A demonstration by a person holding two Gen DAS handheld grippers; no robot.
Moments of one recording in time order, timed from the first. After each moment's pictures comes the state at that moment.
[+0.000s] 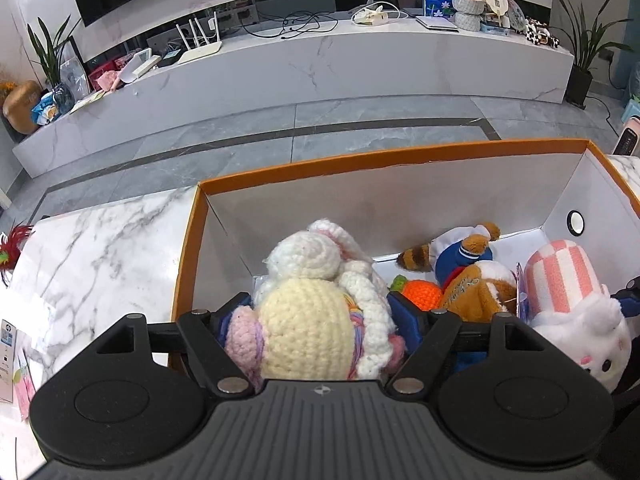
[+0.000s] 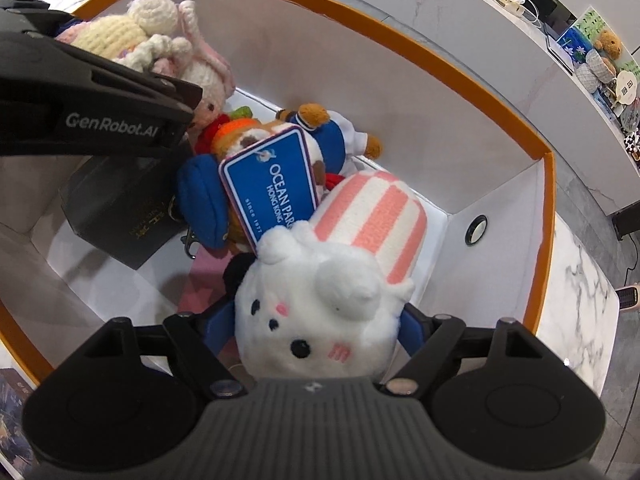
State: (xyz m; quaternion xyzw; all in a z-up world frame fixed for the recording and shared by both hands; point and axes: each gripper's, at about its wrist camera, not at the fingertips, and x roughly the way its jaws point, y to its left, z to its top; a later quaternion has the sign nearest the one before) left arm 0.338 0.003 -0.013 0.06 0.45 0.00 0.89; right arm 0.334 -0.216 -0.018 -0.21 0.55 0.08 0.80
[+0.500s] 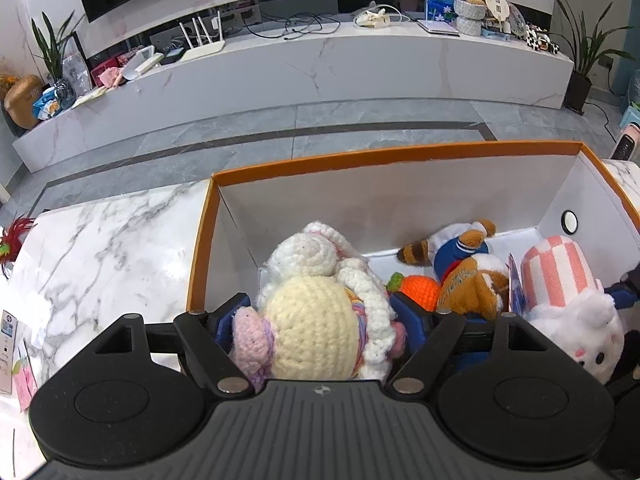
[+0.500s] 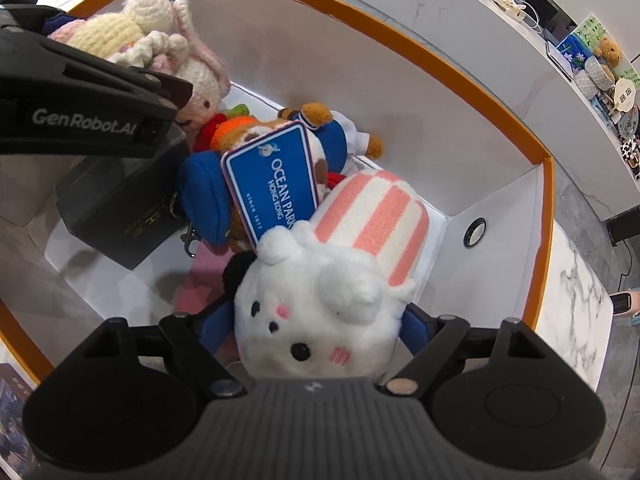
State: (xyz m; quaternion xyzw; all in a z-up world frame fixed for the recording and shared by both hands) left arm 0.329 0.011 -0.006 0.05 0.45 0.00 0.89; right arm 0.325 -0.210 -0.012 -0.23 0.55 0.08 0.80
